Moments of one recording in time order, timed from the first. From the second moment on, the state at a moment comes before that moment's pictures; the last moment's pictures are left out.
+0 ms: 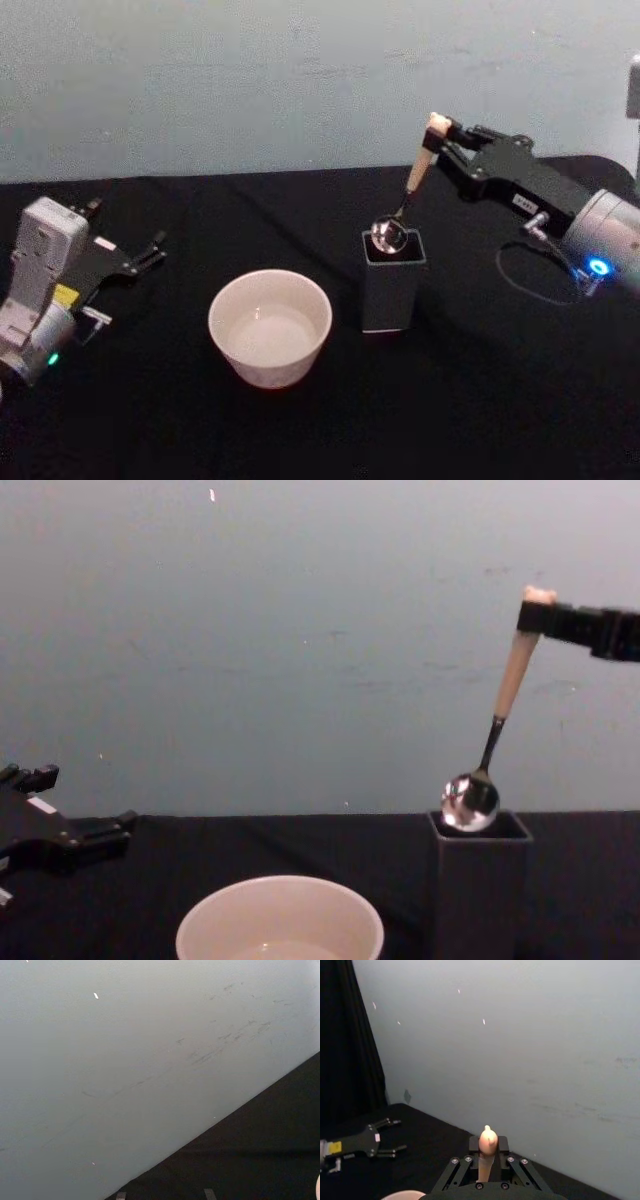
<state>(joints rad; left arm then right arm) -0.20 0.60 0.45 -1.41 -0.25 -0.12 0.03 0.24 0.56 -0.32 -1.68 0.67 0.11 0.39</state>
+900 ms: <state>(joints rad) -0.20 0.60 0.45 -1.41 -0.25 -0.12 0.03 0.25 0.53 -0.38 -1.57 0.58 0.15 0.40</state>
